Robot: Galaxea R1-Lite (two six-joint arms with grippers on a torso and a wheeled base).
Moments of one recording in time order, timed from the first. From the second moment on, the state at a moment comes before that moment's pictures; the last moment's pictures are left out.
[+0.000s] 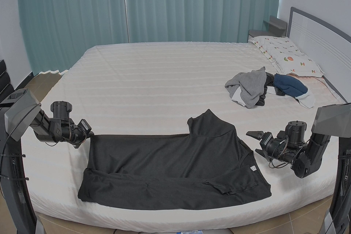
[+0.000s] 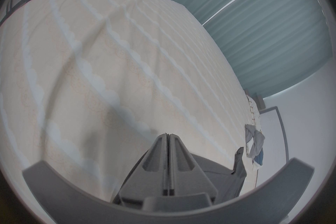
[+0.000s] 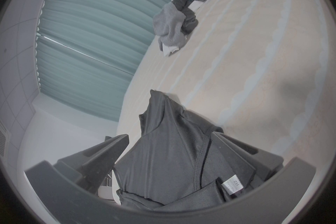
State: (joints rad) left arm 0.16 2.34 -1.16 -0.43 -0.31 -0.75; right arm 0.11 2.32 -0.64 -1.23 0.32 0.94
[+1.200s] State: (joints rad) left arm 0.18 2.26 -1.15 -0.42 -0.31 -0.81; right arm 0.09 2.47 -1.02 -0.76 0.37 0.68
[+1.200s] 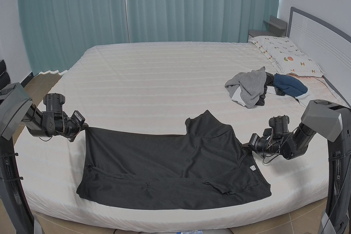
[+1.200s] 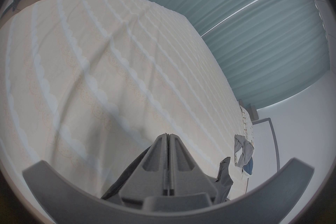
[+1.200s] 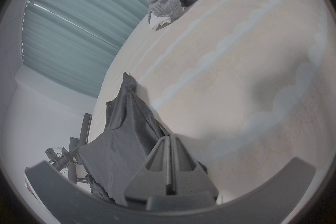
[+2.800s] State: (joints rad) left arm 0.17 2.25 -1.14 -0.37 -0.33 -0.80; right arm 0.16 2.54 -1.43 -0.50 0.36 0.60
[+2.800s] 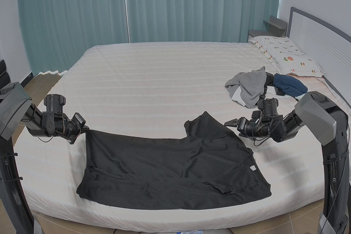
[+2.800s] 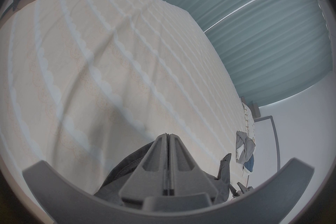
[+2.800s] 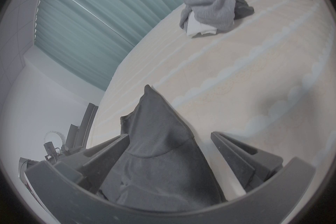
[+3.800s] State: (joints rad) left arm 0.17 2.25 -1.13 -0.37 -0.32 -0.79; right arm 0.15 2.62 -1.61 -0.49 0.30 0.70
